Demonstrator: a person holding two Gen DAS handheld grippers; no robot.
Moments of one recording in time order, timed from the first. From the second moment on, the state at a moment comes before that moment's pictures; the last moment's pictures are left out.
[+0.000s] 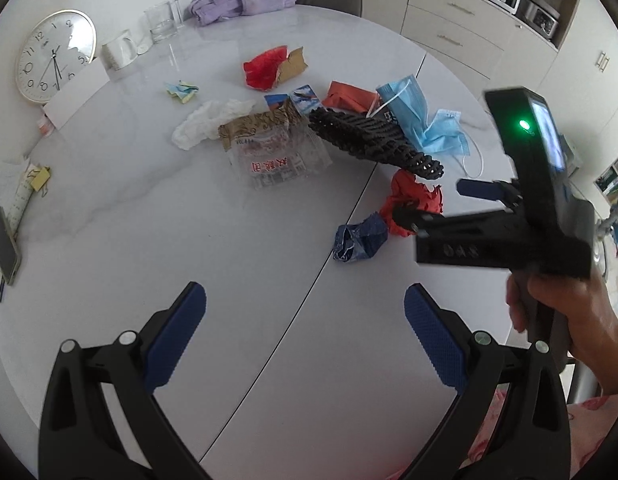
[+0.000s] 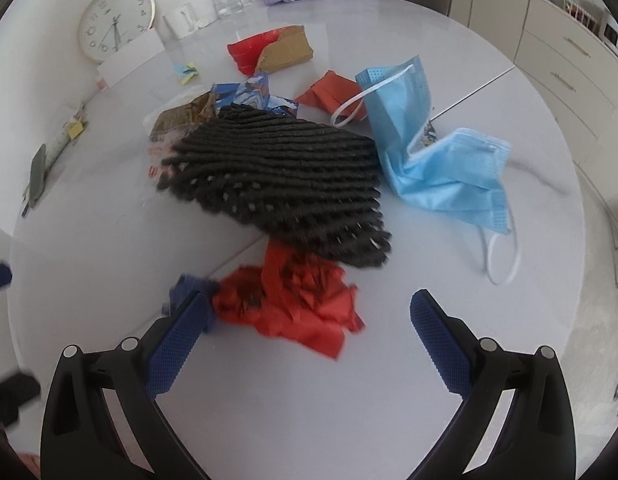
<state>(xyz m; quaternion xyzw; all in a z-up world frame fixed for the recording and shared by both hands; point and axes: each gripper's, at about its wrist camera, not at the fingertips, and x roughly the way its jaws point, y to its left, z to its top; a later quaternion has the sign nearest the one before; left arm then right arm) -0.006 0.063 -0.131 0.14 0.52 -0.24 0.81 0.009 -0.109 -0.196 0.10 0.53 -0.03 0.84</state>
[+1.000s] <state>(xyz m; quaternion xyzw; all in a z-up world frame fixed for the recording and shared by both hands) 0.036 -0.012 -0.216 0.12 0.58 -0.26 0.77 -0.036 -0.171 -0.195 0.23 0.55 0.02 0.81</state>
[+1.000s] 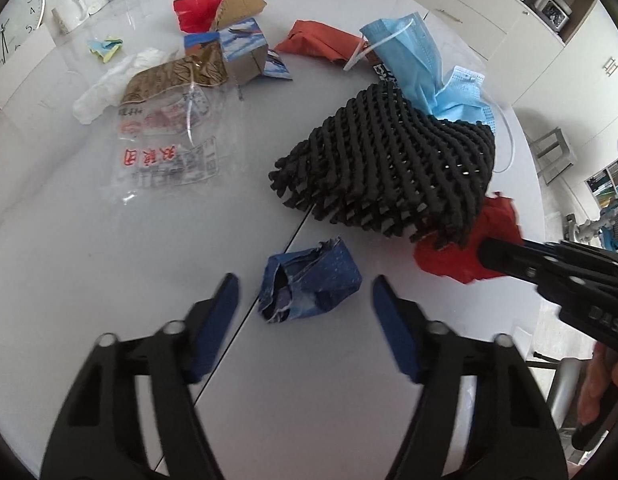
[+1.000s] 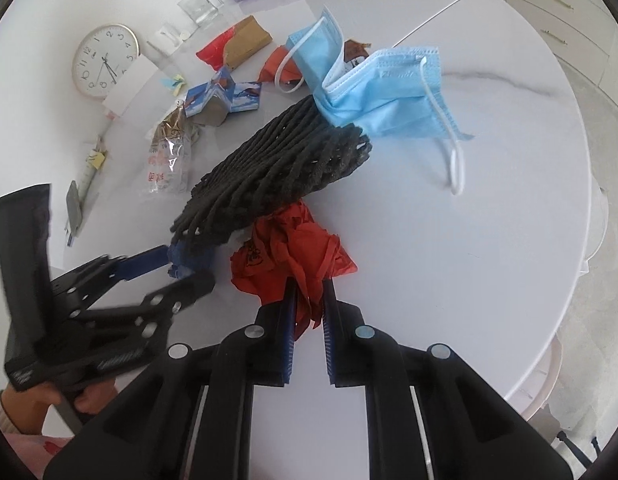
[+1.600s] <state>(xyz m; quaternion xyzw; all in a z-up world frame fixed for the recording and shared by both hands) 0.001 0.022 -0.180 0.13 0.56 -0.25 0.78 -0.095 -0.172 -0.174 0.25 0.56 0.05 0.79</state>
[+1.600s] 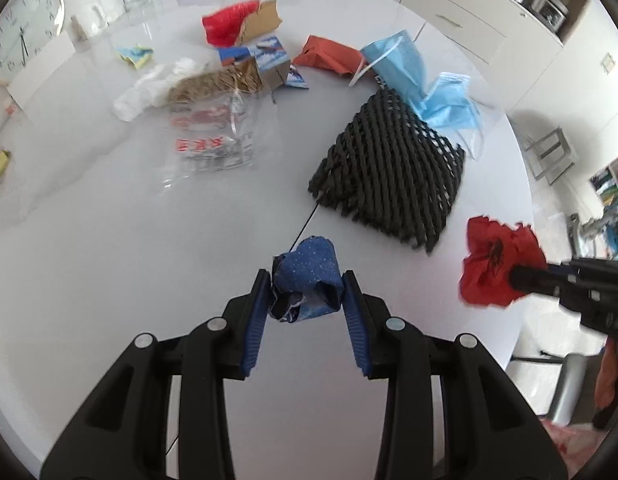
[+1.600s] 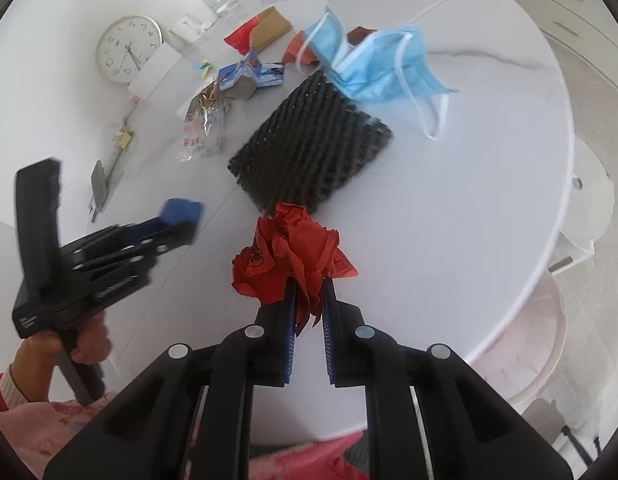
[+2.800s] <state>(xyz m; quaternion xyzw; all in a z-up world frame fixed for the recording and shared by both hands) -0.143 -0.229 -0.139 0.23 0.51 -0.51 0.66 -0.269 -0.328 -0.207 0.24 0.57 -0.16 0.77</state>
